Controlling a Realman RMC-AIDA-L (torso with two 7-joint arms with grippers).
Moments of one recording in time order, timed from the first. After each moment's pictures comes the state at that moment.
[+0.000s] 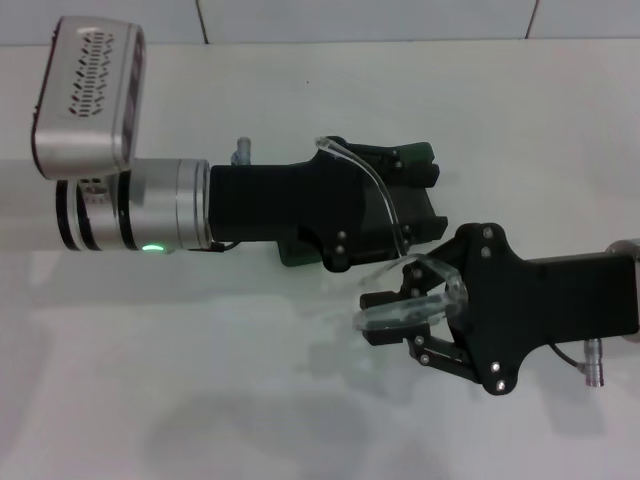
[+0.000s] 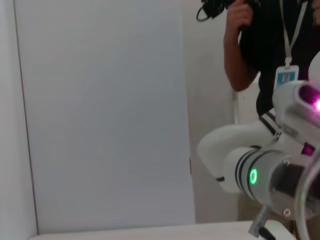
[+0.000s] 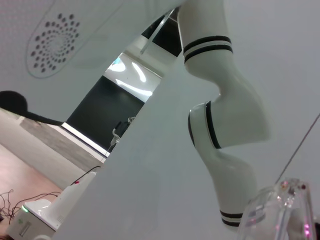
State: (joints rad) left arm -0.92 -2.09 2.84 -0.25 -0.28 1.76 -0.75; right arm 0.52 2.03 -1.43 -0.60 -1.25 -1.81 0.40
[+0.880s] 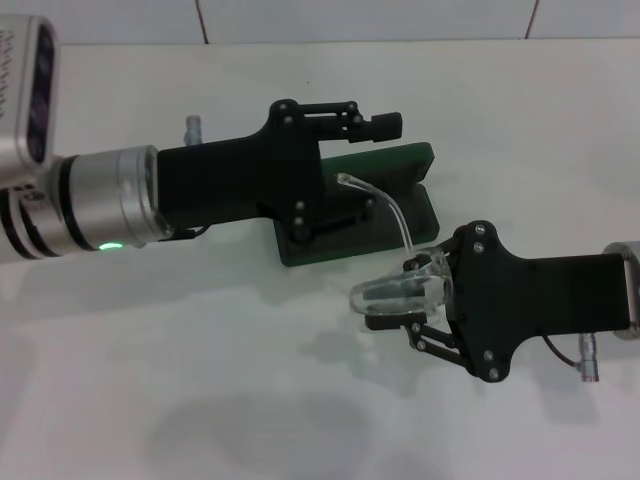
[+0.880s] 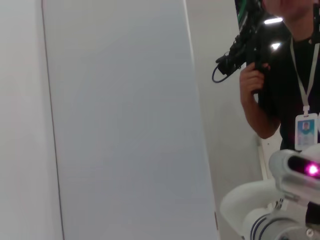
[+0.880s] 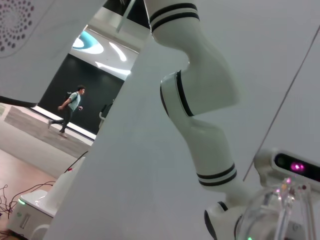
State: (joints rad) left arm -0.85 -2.07 2.84 -0.26 -0.42 1.88 -0.70; right arm 0.53 2.02 -1.43 -0.55 -1.26 -1.75 0.49
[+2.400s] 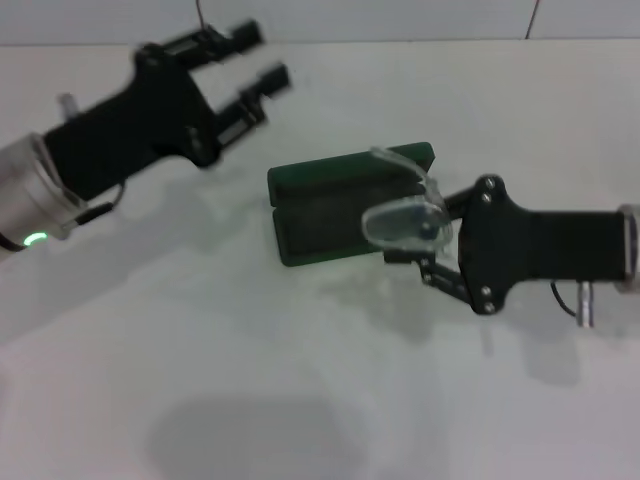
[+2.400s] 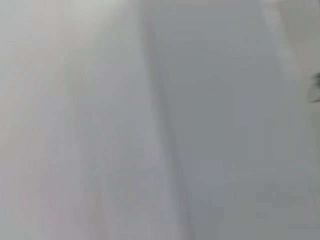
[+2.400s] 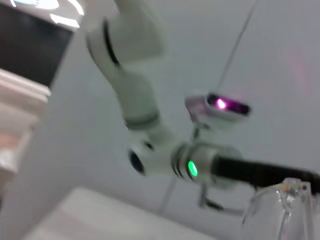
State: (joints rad) left arm -0.70 -2.07 2.84 -0.31 -0.74 1.85 -0.68; right arm 0.51 1.99 -1.41 -0.61 -1.27 -1.57 0.61
